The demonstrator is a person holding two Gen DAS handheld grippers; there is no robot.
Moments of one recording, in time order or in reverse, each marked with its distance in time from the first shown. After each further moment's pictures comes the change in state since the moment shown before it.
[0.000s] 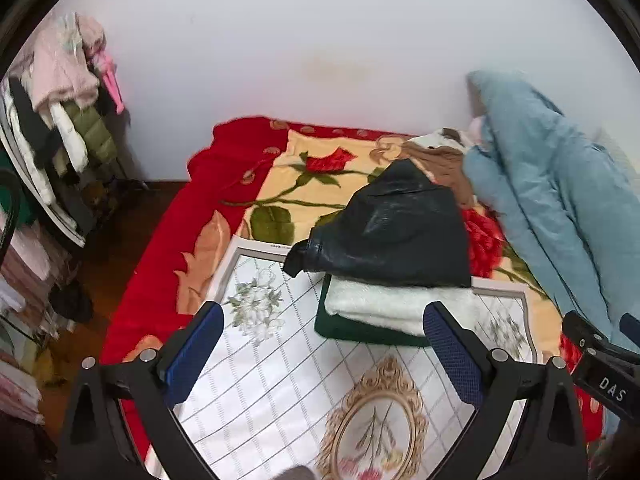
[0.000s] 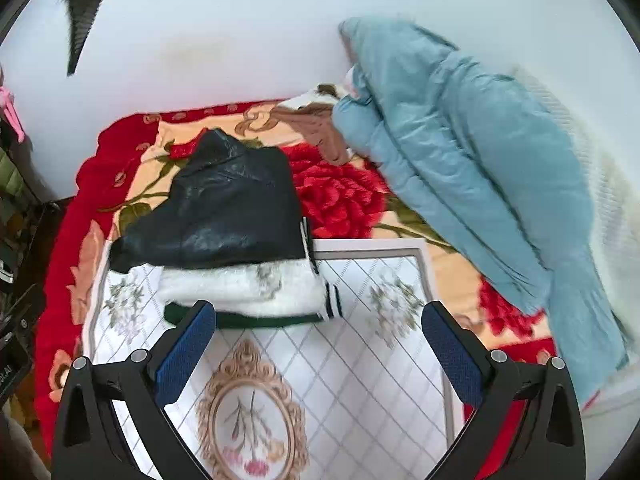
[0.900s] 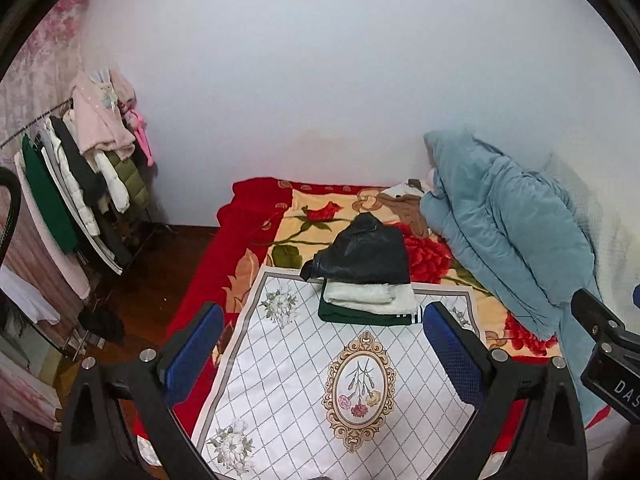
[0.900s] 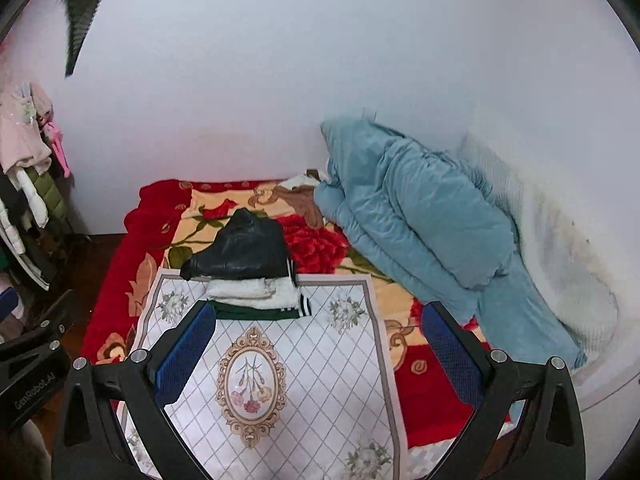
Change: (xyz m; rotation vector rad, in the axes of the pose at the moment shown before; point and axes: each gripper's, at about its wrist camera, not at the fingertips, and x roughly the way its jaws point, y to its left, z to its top) left arm -0.282 0.003 -0.053 0.028 -0.180 -0.014; right arm -0.397 -0.089 -0.103 -0.012 -0.262 0.012
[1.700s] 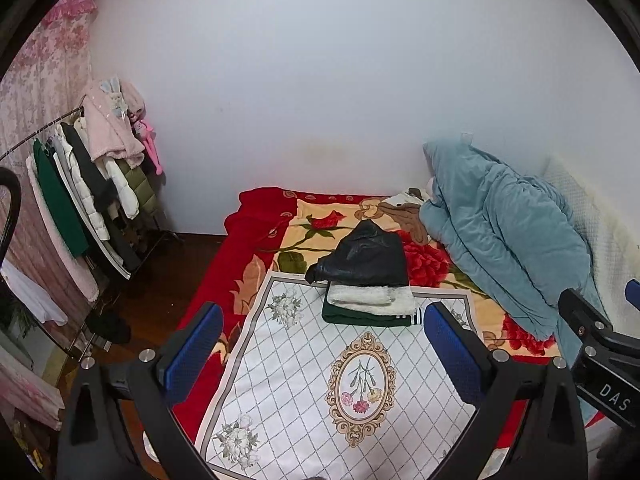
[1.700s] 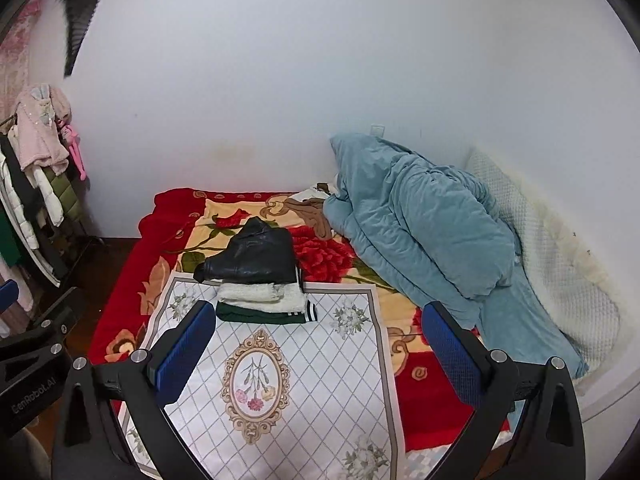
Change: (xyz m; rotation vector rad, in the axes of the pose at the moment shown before) left arm -0.035 0.001 -0.020 -0.006 -0.041 0.016; right arm -0.045 -0.009 -0.016 -0.020 -0.044 0.037
